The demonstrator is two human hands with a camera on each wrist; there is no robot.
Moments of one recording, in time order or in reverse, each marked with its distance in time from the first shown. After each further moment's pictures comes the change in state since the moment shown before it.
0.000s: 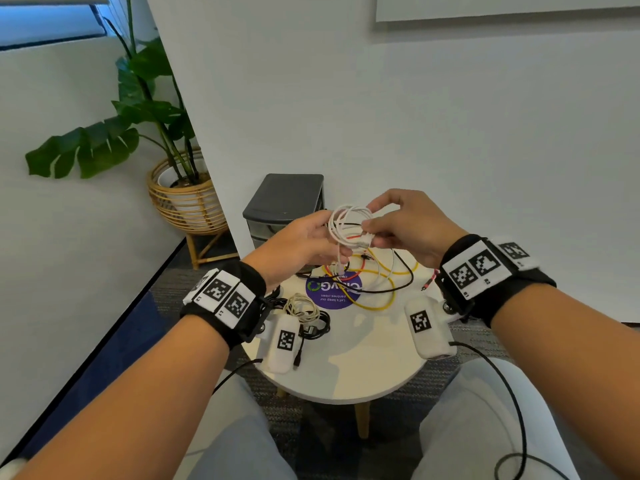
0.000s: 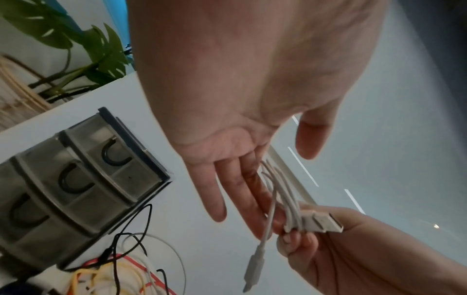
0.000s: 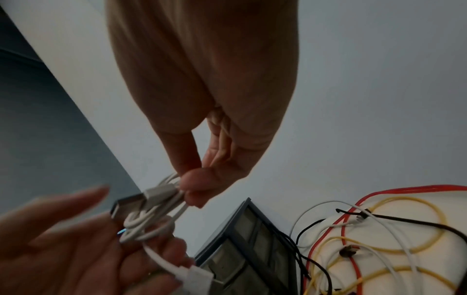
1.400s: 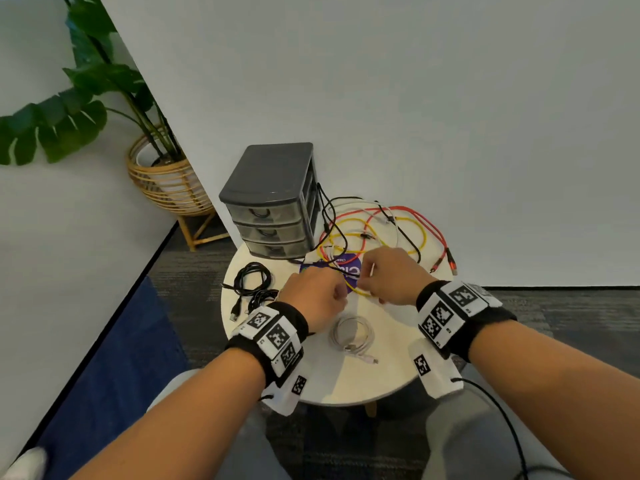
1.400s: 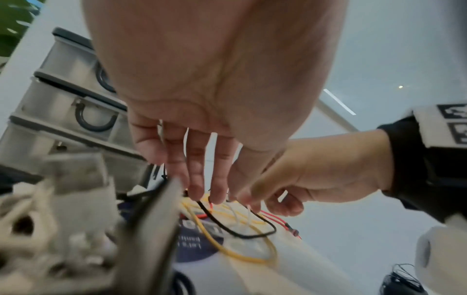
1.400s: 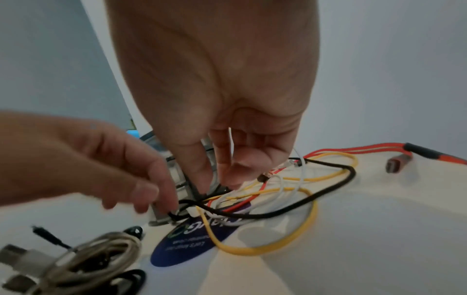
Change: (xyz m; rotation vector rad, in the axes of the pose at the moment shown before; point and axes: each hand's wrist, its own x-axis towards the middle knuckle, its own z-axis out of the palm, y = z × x) left_hand 0.040 -0.107 0.050 1.009 -0.033 -0.224; right_hand 0.045 0.132 0.016 -0.818 -0.206 0.006
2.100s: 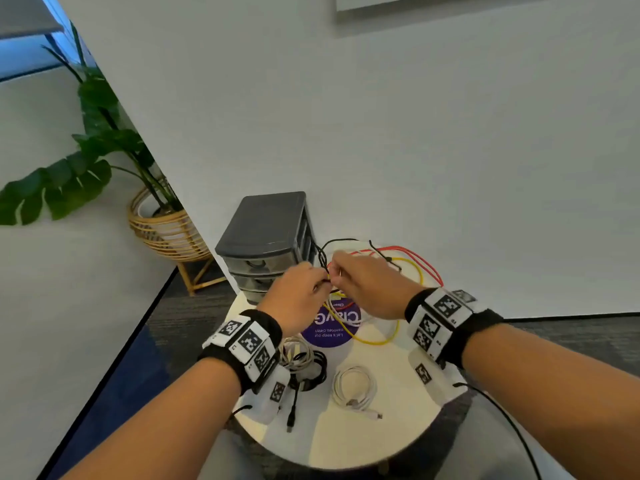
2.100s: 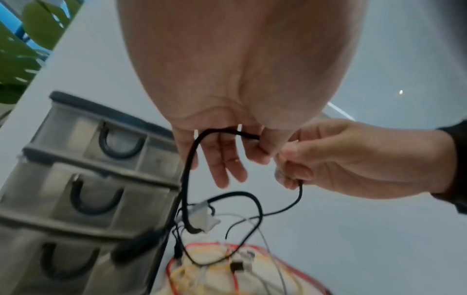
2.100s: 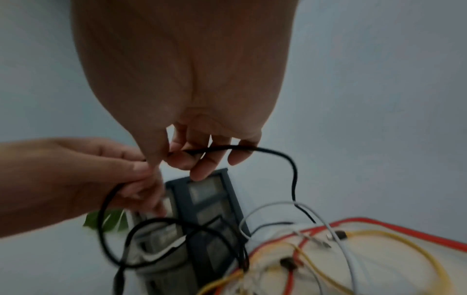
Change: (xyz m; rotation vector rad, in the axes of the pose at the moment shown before) left_hand 0.034 -0.017 -0.055 -0.089 0.161 0.127; right_hand 0.026 -0.028 -0.039 -0.060 0.086 -0.439
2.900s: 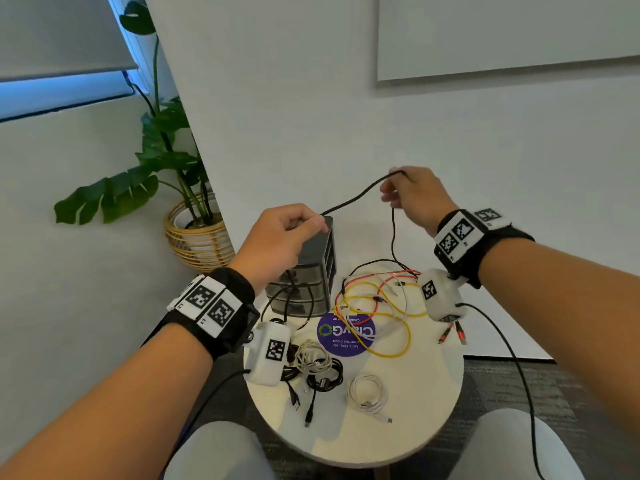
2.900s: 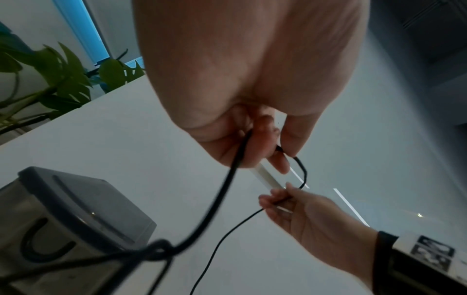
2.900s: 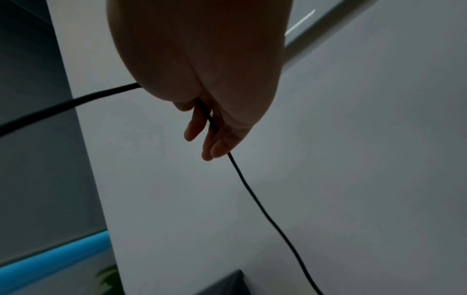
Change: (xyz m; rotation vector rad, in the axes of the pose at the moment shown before) left_hand -0.058 0.030 -0.128 -0.757 0.374 0.032; right_hand 0.049 -0.033 -0.130 0.457 0.580 0.199
